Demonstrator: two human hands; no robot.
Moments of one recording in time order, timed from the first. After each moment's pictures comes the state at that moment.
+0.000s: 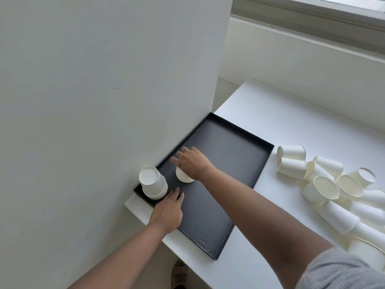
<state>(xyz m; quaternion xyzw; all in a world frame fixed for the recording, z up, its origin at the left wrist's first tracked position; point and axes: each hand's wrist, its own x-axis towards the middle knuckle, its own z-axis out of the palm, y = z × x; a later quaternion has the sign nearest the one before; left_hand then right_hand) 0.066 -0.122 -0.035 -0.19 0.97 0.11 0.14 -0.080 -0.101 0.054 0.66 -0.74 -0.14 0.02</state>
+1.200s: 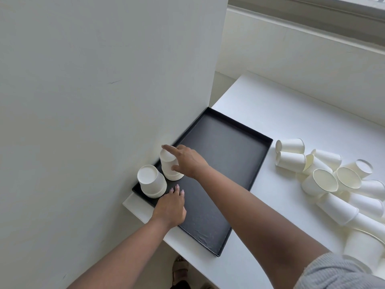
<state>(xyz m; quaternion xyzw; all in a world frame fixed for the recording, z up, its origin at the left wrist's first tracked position) 0.054 -0.124 -0.035 -0.16 0.97 0.04 0.20 -0.078 -0.113 0.032 0.51 -0.83 0.12 -0.19</state>
